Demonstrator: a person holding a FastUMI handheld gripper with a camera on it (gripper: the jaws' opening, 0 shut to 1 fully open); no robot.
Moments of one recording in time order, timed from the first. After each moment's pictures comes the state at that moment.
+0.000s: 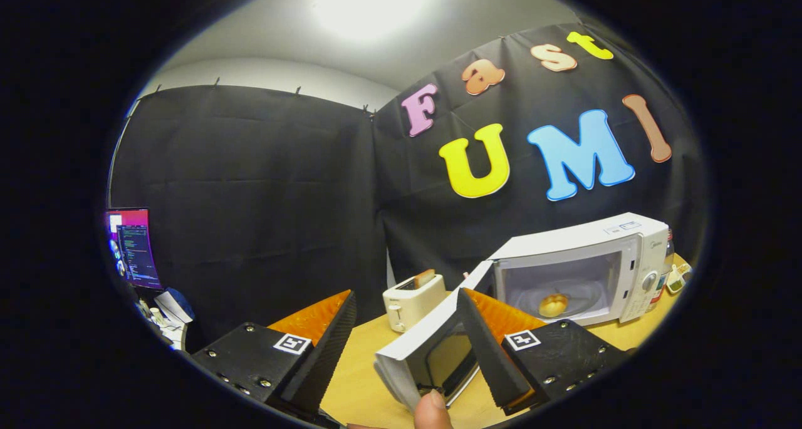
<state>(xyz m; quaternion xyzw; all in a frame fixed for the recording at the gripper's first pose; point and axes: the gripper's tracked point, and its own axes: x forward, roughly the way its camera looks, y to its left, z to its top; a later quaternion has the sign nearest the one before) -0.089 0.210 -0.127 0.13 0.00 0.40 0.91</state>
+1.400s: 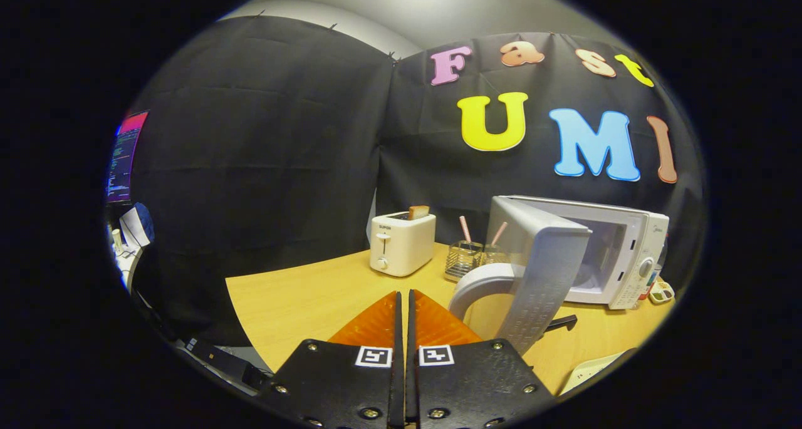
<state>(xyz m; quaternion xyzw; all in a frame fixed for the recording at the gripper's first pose) -0.082 0.234 -0.259 -0.02 0.07 0.33 0.94</state>
